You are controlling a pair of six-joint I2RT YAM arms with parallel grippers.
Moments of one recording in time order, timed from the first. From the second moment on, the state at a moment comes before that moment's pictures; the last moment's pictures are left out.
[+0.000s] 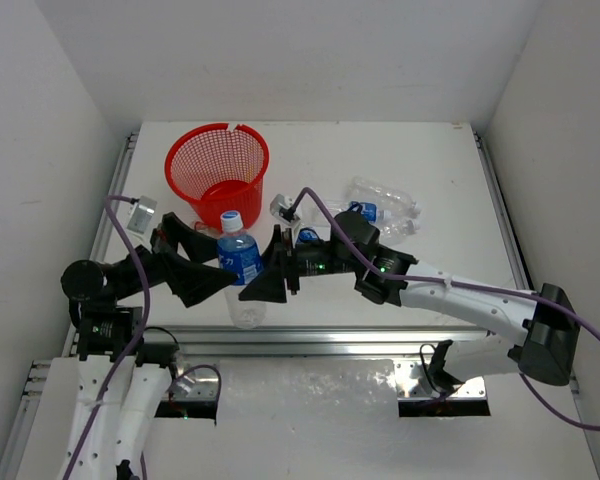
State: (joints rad) left arm 0.02 0.47 0.70 0.14 1.13 -0.94; right arm 1.03 1.30 0.95 0.35 -0.61 0.54
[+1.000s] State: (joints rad) left arm 0.00 0.94 1.28 -0.32 0.44 -0.74; right arm 1.05 0.92 0.76 0.00 -0.19 0.38
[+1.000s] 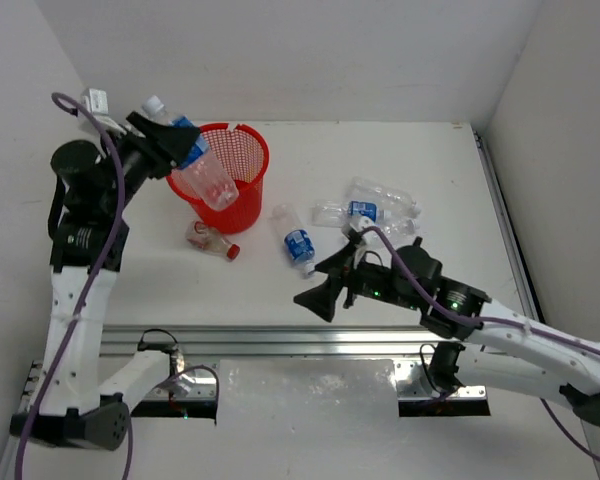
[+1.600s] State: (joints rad) left arm 0.00 1.47 1.54 -0.38 -0.05 -0.73; right arm 1.04 0.37 0.63 -0.40 0.20 0.33
